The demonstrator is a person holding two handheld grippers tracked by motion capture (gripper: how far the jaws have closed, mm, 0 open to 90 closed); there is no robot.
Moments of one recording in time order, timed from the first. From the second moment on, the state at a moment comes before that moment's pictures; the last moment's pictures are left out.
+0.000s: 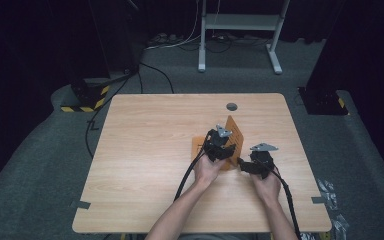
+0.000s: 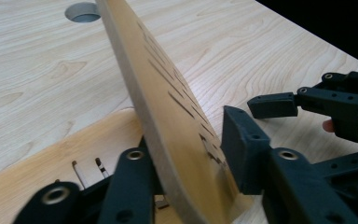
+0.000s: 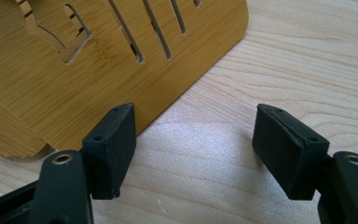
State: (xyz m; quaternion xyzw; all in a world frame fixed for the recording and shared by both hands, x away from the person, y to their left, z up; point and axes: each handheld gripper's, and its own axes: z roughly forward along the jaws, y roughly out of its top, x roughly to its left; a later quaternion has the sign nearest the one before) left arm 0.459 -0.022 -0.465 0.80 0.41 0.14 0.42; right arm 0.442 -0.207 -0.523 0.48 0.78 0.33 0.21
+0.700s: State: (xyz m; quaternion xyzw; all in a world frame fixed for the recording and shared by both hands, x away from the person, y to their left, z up) left arm 0.455 -0.021 -0.462 0.79 0.40 0.10 0.45; right arm 0.442 -0.207 -0.523 0.48 0.78 0.33 0.21
